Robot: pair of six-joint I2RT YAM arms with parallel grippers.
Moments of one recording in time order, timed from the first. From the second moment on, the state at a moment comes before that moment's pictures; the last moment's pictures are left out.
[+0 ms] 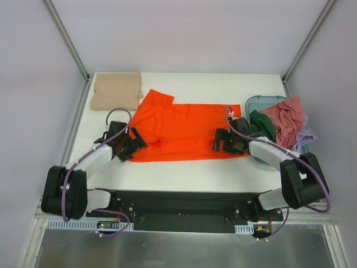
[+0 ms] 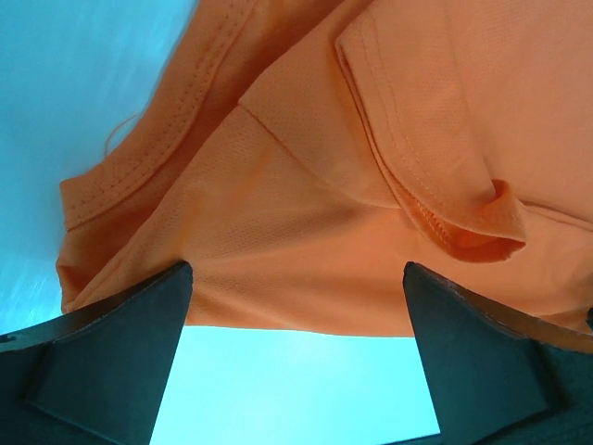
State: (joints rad) left arm -0.17 1.33 0.63 -0.32 0.11 -0.78; right arm 0.37 1.47 0.75 -0.33 -0.05 0.43
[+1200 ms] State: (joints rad) left arm -0.15 0.84 0.42 -0.49 0.09 -0.86; right arm 1.02 1.96 1.46 -0.40 -0.52 -0.68
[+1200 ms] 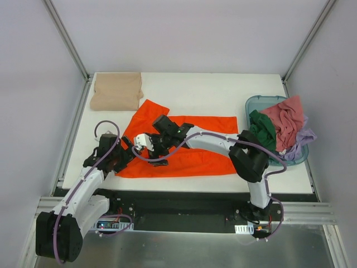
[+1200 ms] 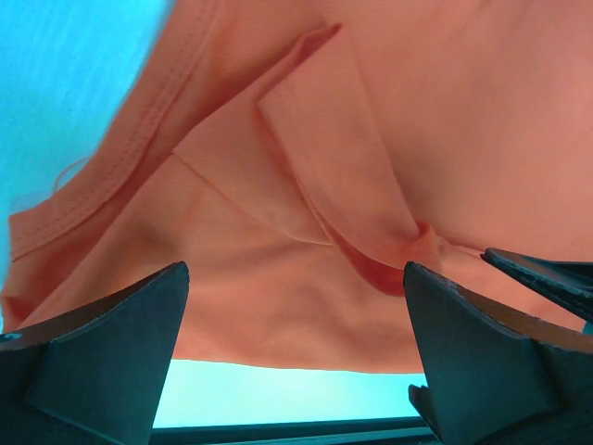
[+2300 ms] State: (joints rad) left arm -0.14 0.73 0.33 -0.50 0.07 -0.86; right arm 0.96 2.14 1.56 -0.31 -0.30 -0.30
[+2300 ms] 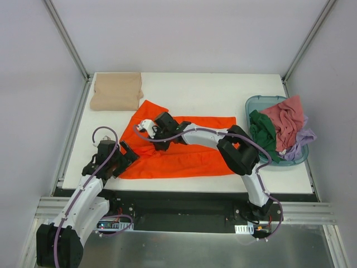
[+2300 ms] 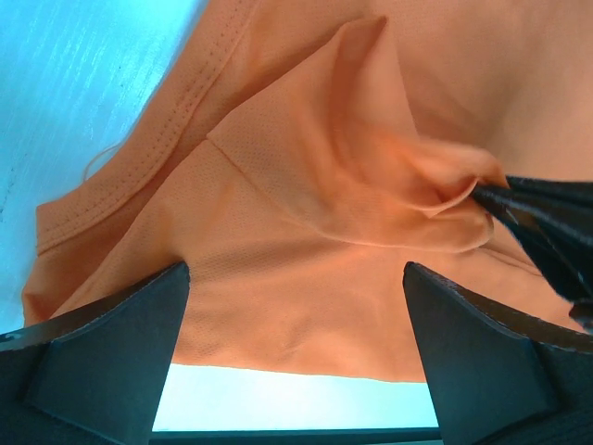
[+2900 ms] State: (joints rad) left arm -0.14 0.70 0.33 -0.52 0.07 -0.86; right arm 0.91 2.03 1.39 -0.20 0.03 0.12
